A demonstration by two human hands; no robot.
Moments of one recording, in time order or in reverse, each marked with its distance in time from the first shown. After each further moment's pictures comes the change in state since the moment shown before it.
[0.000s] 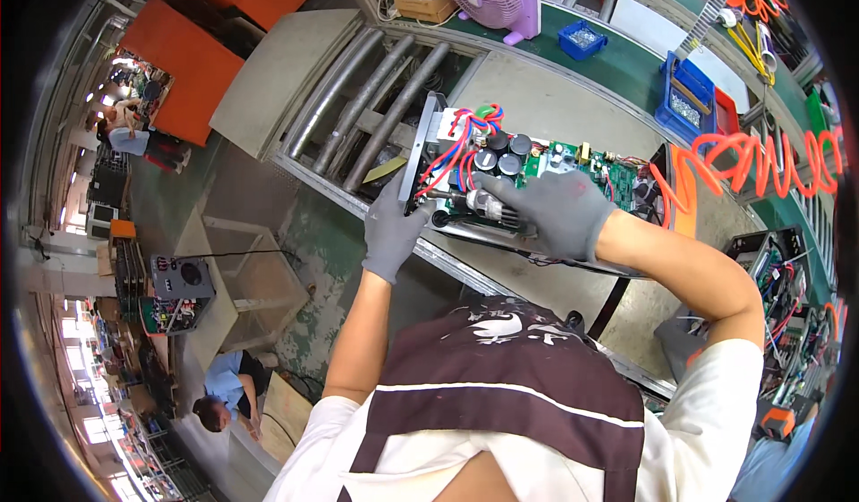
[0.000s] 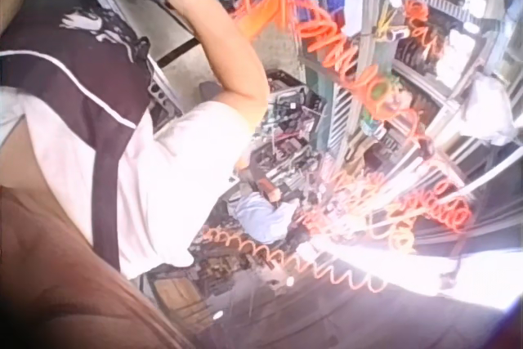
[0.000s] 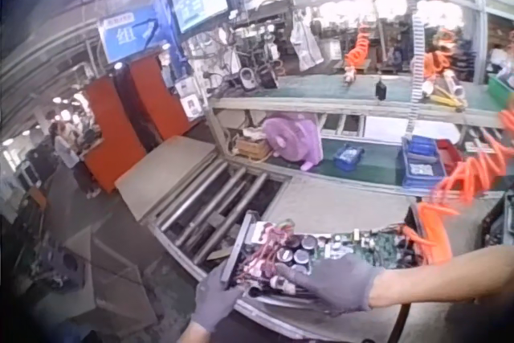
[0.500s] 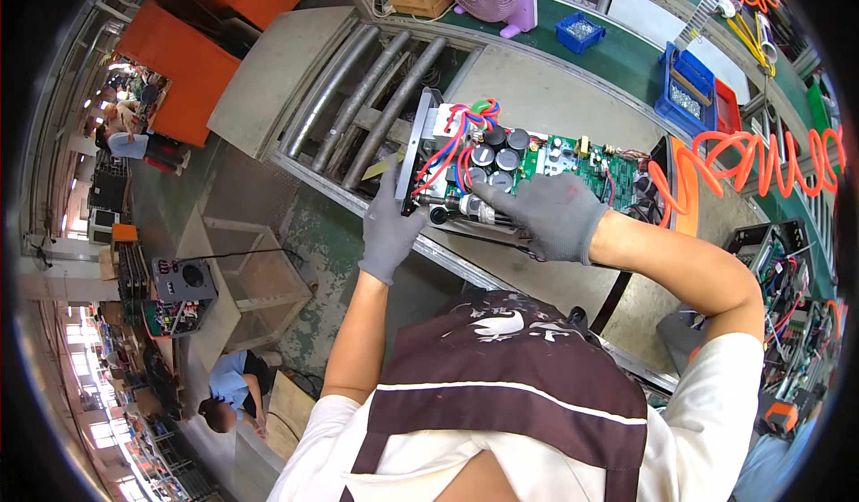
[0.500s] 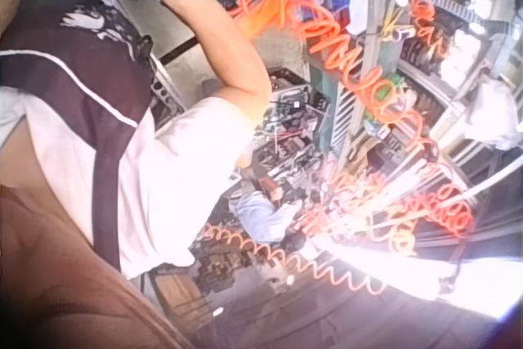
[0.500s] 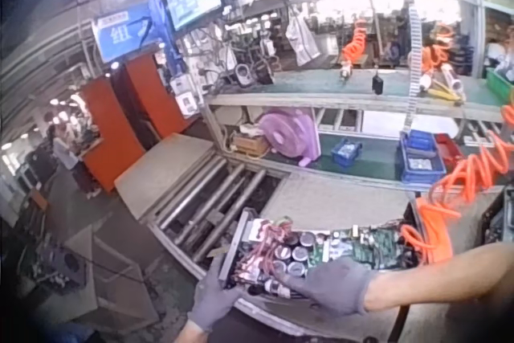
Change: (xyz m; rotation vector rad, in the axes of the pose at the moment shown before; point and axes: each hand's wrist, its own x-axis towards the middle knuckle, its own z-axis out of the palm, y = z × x) left_hand -0.002 -0.010 0.005 -0.281 0.016 0.030; right_hand 0.003 -0.003 0.011 0.026 0.026 -0.070
